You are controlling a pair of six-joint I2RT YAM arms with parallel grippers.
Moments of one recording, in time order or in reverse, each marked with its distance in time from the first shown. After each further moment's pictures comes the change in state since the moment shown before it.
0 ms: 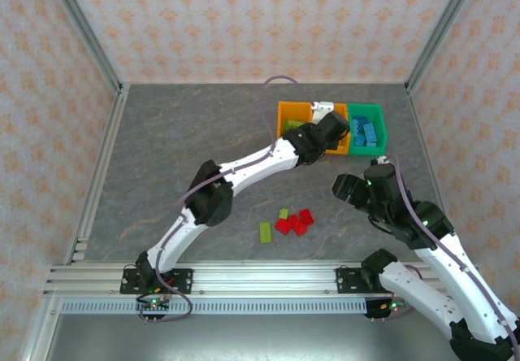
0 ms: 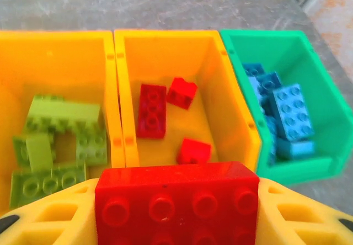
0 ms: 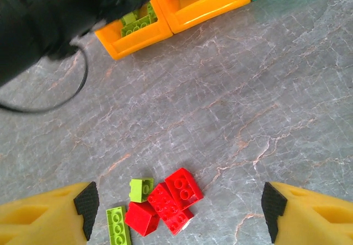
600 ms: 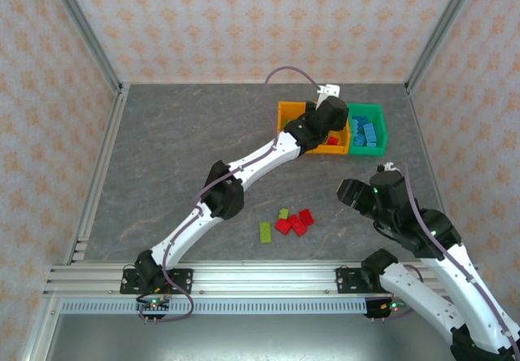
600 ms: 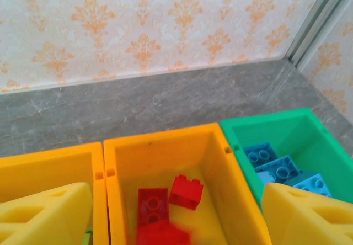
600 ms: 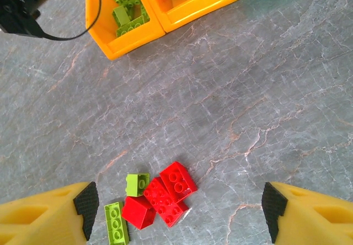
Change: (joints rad) left arm 0.065 0.230 0.356 0.108 -0.002 0.215; right arm 0.000 -0.065 -0.005 -0.050 0.007 0.024
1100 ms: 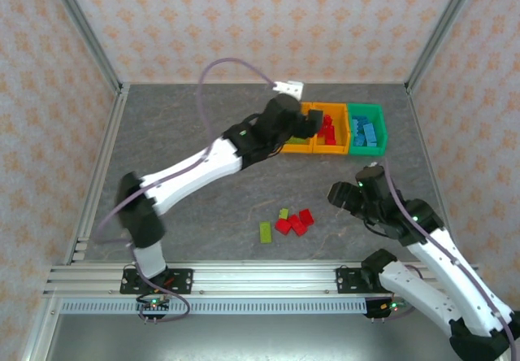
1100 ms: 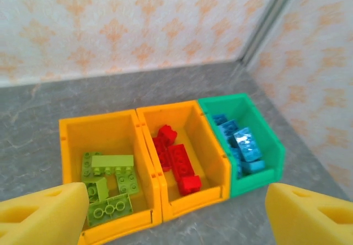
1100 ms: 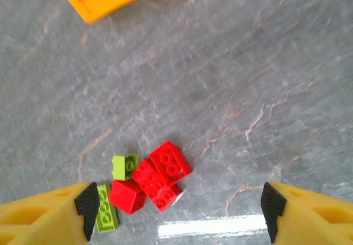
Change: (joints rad) left arm -0.035 -0.945 -1.015 0.127 0.148 -0.044; right arm 0.000 0.122 -0.071 0.040 -0.103 0.006
